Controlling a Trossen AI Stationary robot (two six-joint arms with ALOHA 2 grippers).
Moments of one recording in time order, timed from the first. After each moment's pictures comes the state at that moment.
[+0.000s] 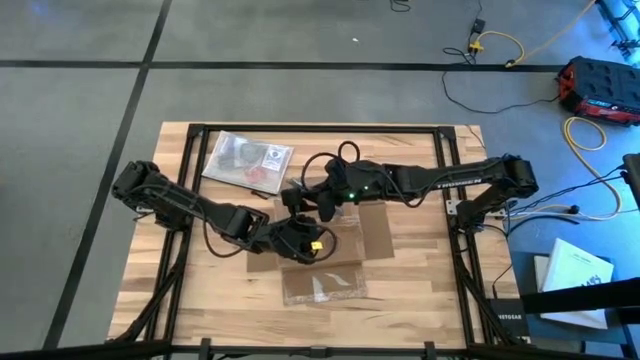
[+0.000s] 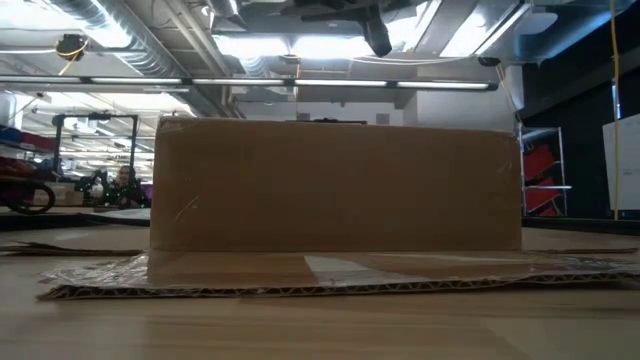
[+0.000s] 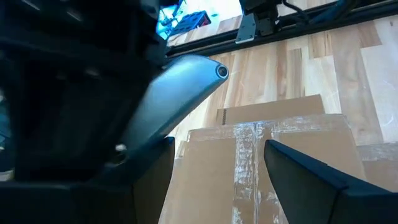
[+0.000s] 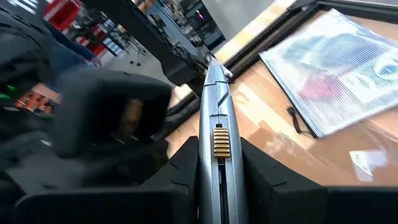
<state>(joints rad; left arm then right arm) -0.34 1.63 1.36 -0.31 -0.81 0.07 0.06 1.57 1.26 -0.08 0.09 0.72</state>
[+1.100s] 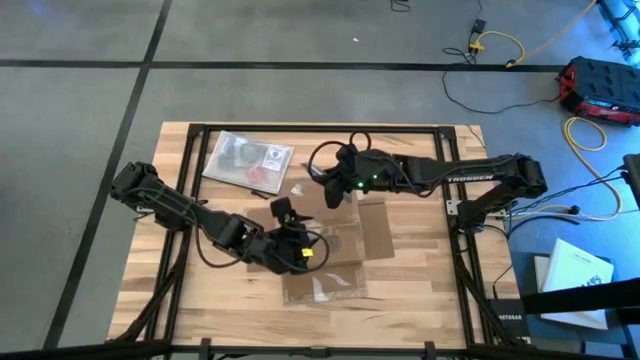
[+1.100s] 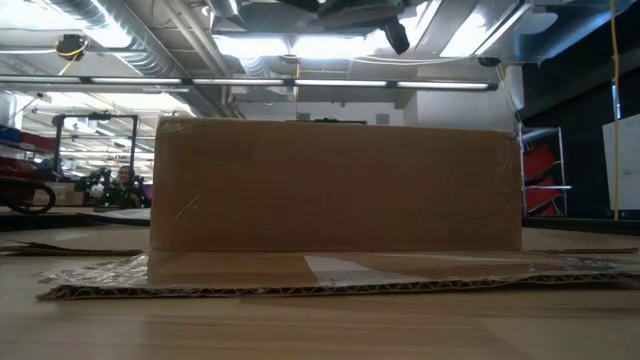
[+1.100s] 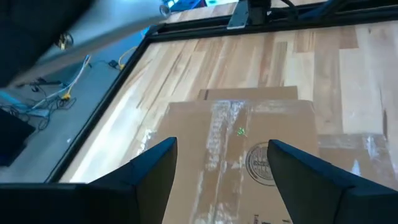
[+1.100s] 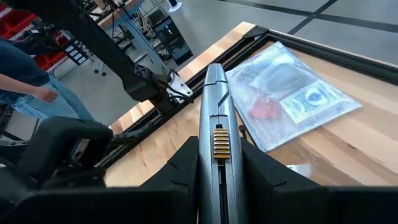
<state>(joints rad) -0.43 1.62 1.37 -0.48 -0.81 -0.25 -0.01 1.48 1.26 -0.19 0.19 0.63</state>
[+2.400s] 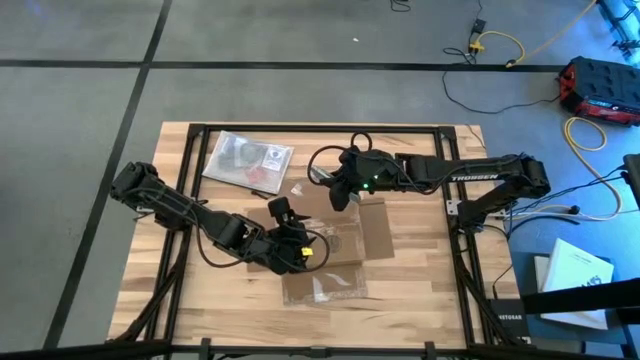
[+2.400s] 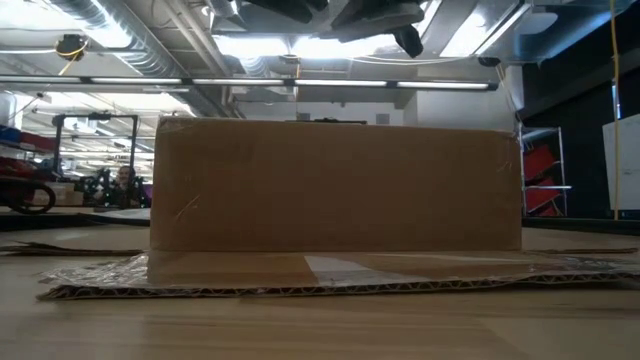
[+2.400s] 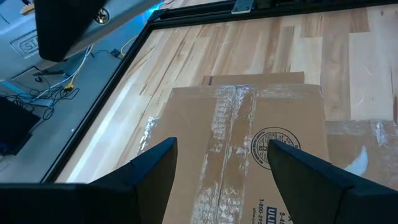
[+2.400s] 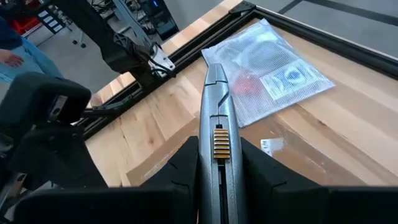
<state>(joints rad) -0.43 1.63 1.36 -0.54 -0.81 -0.28 -0.01 1.45 1.26 -0.32 0.18 0.60</state>
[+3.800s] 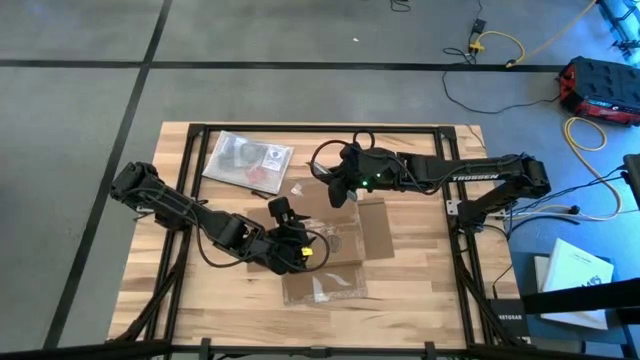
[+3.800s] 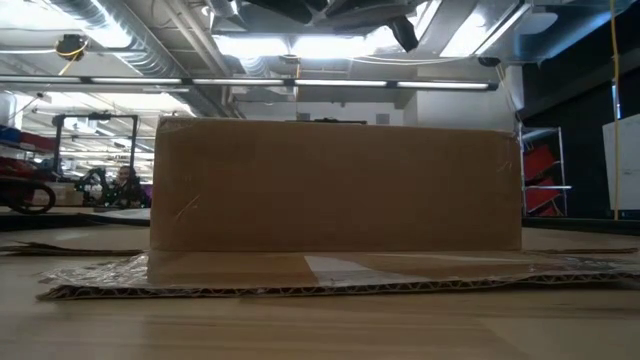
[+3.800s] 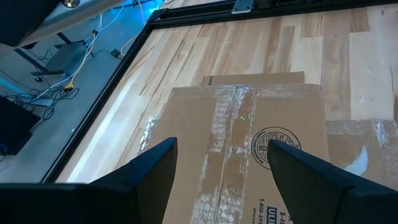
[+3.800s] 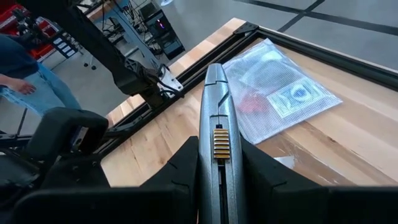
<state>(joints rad) -0.43 1.63 1.36 -0.54 -0.81 -0.28 -0.01 1.45 1.26 -0.25 0.20 0.62</state>
